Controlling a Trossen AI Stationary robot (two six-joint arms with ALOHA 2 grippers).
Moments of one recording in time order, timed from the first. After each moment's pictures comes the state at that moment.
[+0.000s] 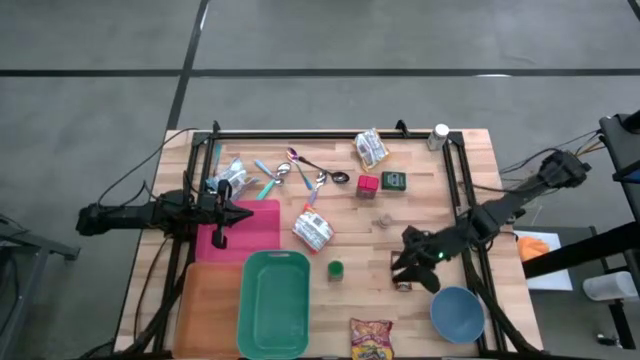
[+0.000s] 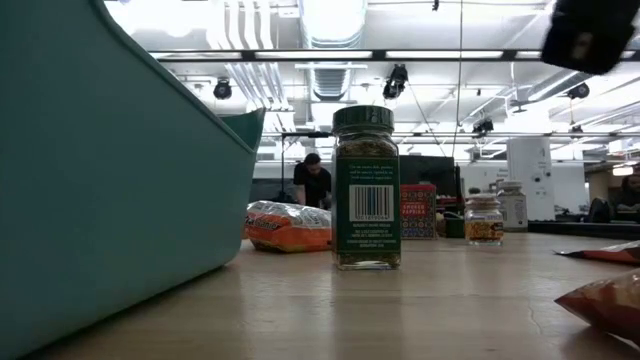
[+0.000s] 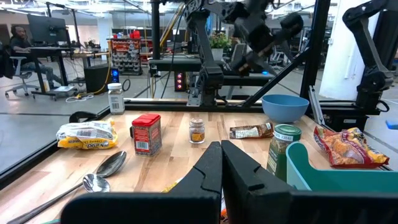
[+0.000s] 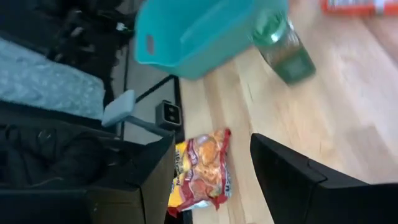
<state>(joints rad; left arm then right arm) 0.00 0.01 0.00 0.02 -0.01 -0.01 0.55 1.03 0.70 -0.23 0.06 1.01</state>
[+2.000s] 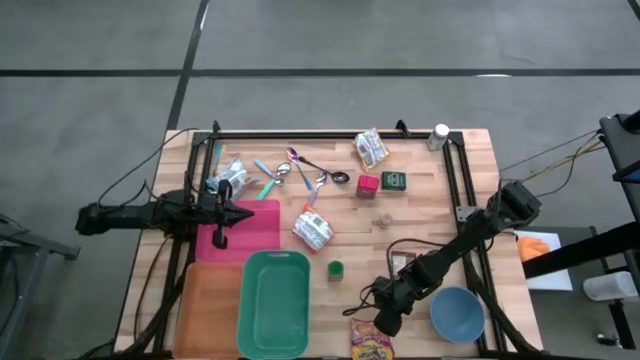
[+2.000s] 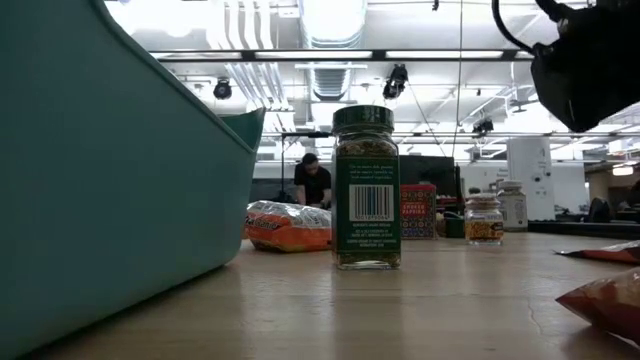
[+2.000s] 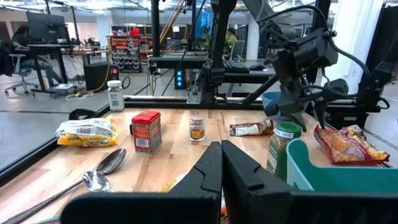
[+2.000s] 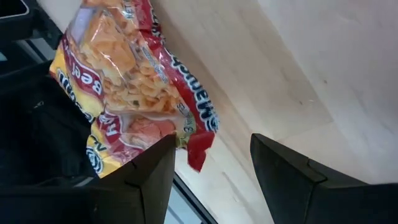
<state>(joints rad) 0.00 0.02 0.00 0.02 -0.01 -0.01 0.62 1.75 0.98 -0.34 -0.32 1.41</state>
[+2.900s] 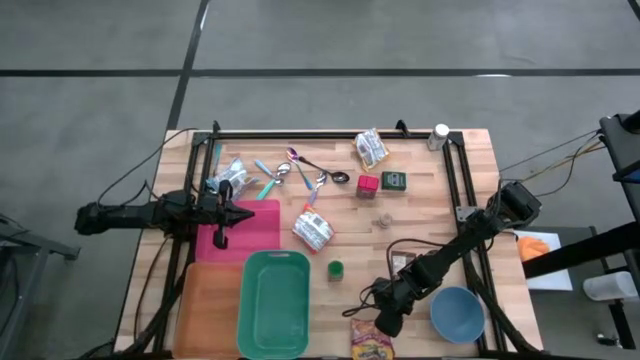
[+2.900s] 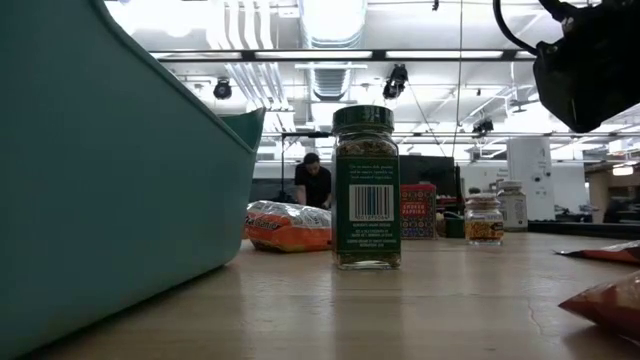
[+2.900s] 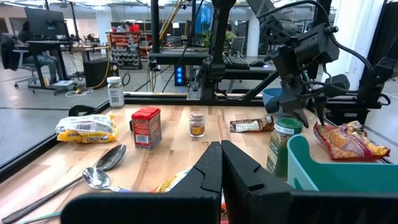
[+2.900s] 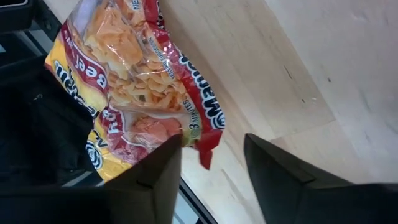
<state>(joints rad) 0.00 0.04 0.00 0.02 -0.01 -0.01 0.62 1.74 0.98 -0.34 -0.34 1.39</state>
